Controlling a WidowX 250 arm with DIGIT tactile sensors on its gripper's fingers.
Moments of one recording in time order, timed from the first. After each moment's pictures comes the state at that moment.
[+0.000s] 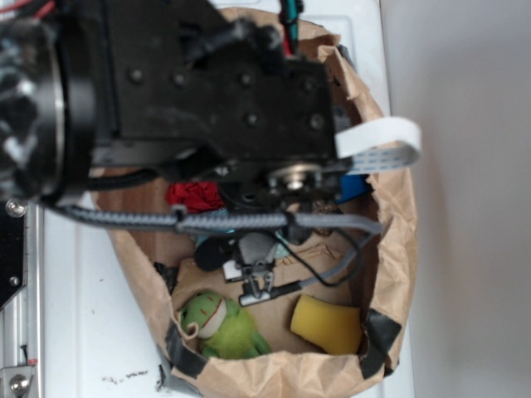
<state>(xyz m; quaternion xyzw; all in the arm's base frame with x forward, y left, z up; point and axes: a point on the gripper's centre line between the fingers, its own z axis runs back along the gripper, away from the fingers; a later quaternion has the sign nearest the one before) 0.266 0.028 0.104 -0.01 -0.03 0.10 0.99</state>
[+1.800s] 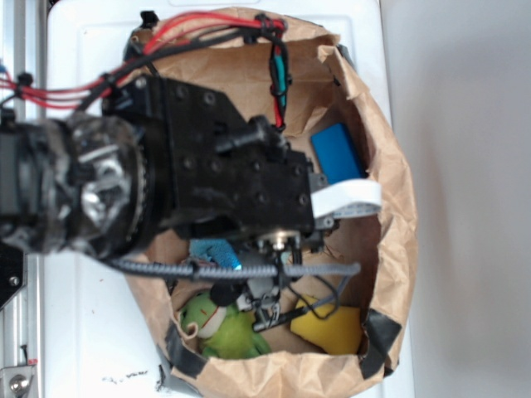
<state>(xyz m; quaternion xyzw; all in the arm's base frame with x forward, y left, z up) 0.274 -0.017 0.059 -0.04 -0.03 0.11 0.99</state>
